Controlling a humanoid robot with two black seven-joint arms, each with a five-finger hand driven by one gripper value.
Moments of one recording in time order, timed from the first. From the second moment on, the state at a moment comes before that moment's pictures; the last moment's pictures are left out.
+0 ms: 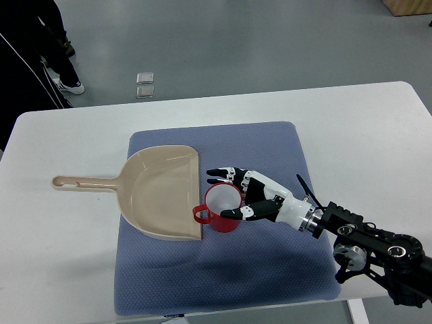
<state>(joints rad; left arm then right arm) 0.00 0.00 -0.06 -0.13 0.08 -0.03 0.10 0.47 -0.23 0.47 0.98 -0.68 0.40 0.61</state>
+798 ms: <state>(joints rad) 0.00 0.00 -0.06 -0.13 0.08 -0.03 0.10 0.62 -0.40 0.48 0.92 -0.32 0.42 0.56</state>
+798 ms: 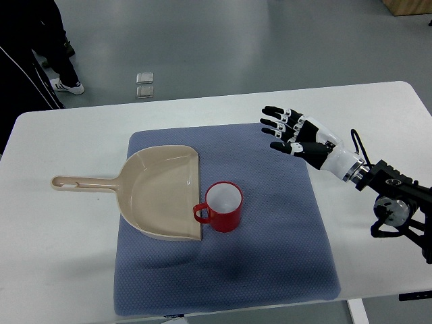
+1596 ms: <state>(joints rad) 0.00 0.00 -0.06 -0.13 0.08 -0.03 0.10 0.77 -0.33 0.48 0.82 0.04 0.26 0.15</state>
